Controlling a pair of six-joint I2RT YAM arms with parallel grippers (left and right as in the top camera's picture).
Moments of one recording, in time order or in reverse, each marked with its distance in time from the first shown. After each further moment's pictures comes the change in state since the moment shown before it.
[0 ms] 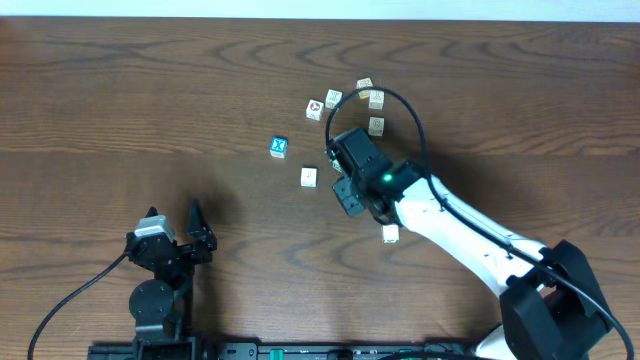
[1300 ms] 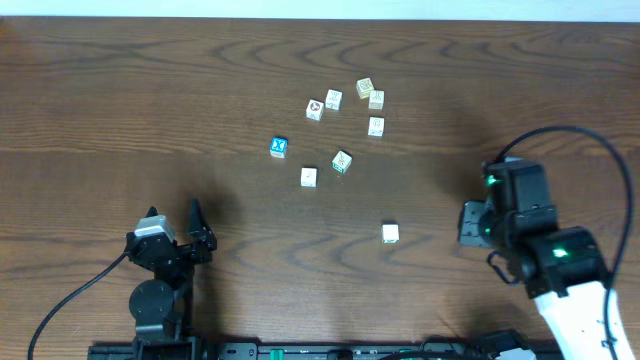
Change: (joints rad) left arm 0.000 0.000 0.000 0.000 0.000 0.000; right arm -0.447 -0.700 -0.240 -0.399 -0.025 0.234
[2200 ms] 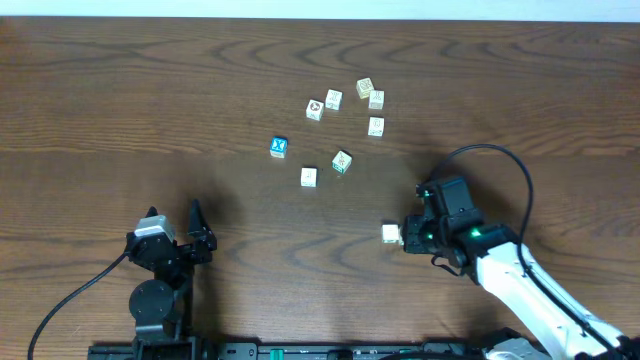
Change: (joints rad) left arm 0.000 0.000 0.000 0.000 0.000 0.000; right arm 0.157 0.298 -0.328 0.552 -0.243 0.077
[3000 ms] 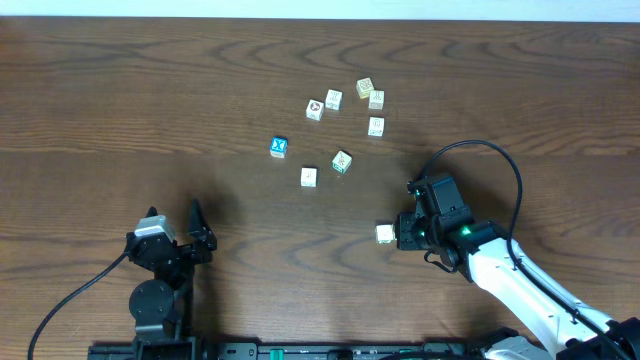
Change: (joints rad) left arm 0.000 0.000 0.000 0.000 0.000 0.000; right arm 0.024 0.039 0.000 0.072 0.019 0.002
